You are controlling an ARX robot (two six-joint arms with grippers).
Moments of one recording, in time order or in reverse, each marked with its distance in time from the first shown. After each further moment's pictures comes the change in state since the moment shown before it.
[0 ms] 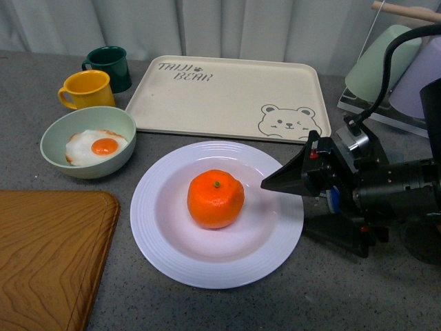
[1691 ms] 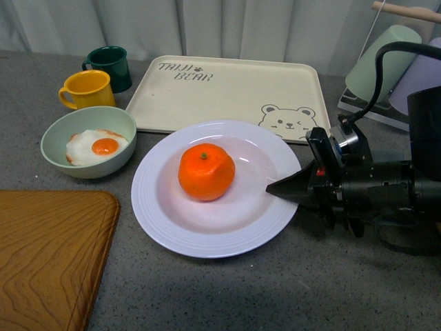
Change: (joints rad) left arm 0.000 0.000 0.000 0.000 0.000 0.000; right arm 0.004 0.109 0.024 0.254 -0.035 0.182
